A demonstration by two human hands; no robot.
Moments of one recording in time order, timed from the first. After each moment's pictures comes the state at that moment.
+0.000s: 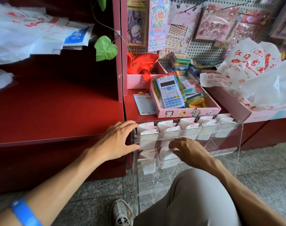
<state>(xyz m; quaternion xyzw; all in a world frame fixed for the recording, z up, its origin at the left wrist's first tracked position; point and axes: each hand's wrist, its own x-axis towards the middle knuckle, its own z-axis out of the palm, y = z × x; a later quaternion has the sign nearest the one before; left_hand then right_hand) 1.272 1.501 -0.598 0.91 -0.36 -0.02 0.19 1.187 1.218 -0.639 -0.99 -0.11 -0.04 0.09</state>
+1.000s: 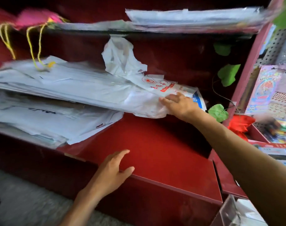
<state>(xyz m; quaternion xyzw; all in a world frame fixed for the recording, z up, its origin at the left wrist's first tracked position) 1.277 1.776 -0.567 0.93 -0.05 0.14 0.33 1.407 1.550 -0.393 -0.96 -0.14 -0.10 0.20</state>
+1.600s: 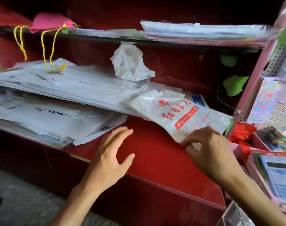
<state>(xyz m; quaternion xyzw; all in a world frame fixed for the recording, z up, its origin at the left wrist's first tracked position) 1.252 1.793 -0.508 0.86 -0.14 0.37 0.33 1.279 1.526 -0.430 -0.89 -0.26 -0.33 0.19</state>
